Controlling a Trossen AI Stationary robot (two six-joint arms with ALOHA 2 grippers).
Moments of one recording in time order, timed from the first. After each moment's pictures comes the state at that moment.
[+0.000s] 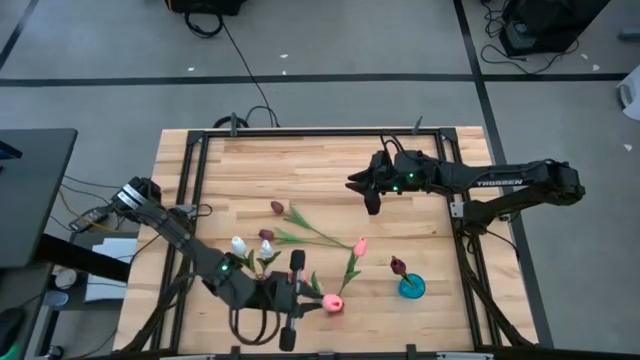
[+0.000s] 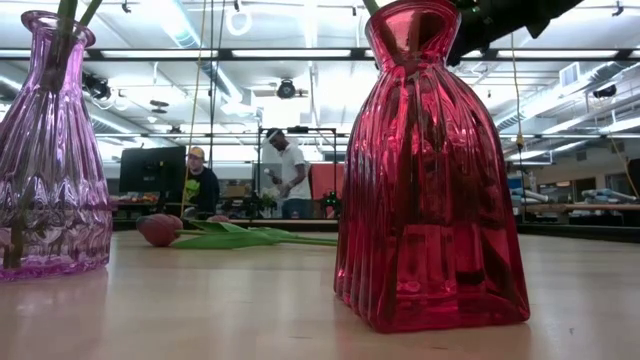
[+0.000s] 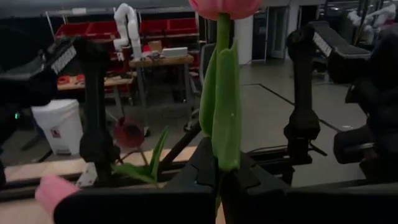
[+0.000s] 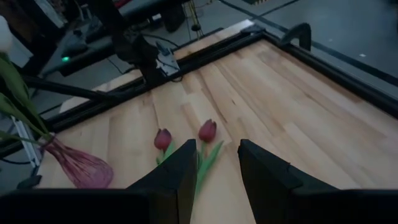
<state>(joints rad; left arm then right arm) -0.66 1.66 1.33 0.39 -0.55 0.05 -0.16 1.18 0.80 0.00 0.03 0.36</state>
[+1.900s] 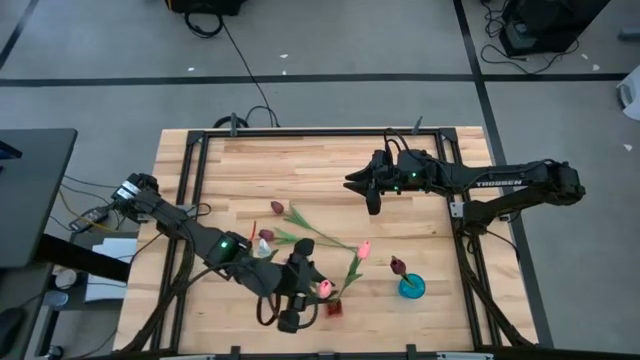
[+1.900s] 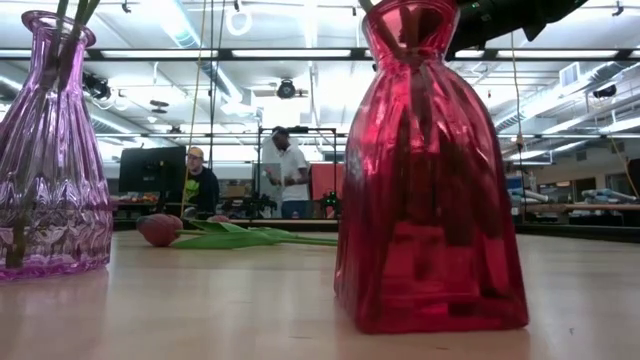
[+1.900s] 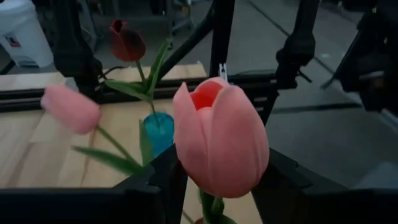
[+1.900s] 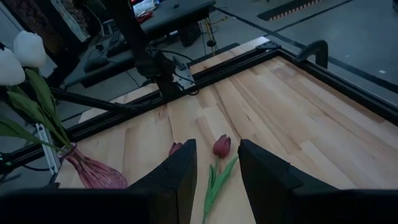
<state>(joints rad) -0.55 1.63 1.50 -0.23 -0.33 -0.20 -0.16 1.18 0.78 0.10 -0.02 0.34</state>
